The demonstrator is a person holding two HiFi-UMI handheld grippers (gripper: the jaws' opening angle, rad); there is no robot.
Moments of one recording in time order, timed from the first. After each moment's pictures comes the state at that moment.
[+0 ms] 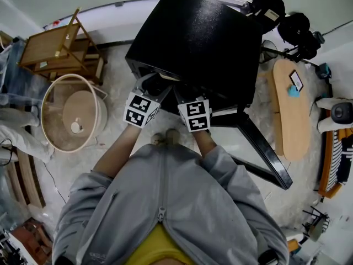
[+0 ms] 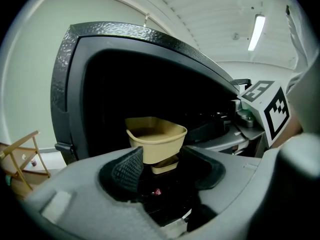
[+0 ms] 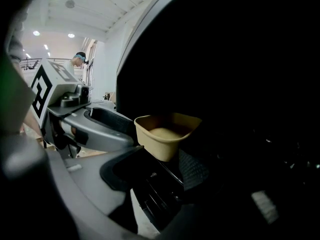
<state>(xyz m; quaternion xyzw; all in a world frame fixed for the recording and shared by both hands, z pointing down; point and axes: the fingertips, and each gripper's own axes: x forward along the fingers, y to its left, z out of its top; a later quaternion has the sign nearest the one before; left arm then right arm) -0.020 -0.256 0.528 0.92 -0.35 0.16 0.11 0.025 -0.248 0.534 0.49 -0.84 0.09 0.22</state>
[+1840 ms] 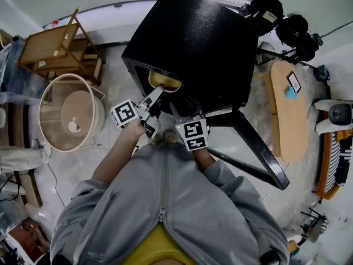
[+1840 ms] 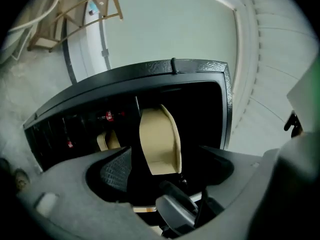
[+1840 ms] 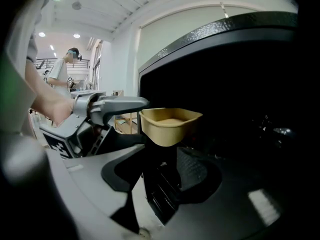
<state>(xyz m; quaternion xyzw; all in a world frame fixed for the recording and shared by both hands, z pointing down) -0.023 -0.229 0.533 0.71 -0.24 -0.28 0.59 0.024 -0.182 0.543 0.46 -0.85 0.08 0.23</state>
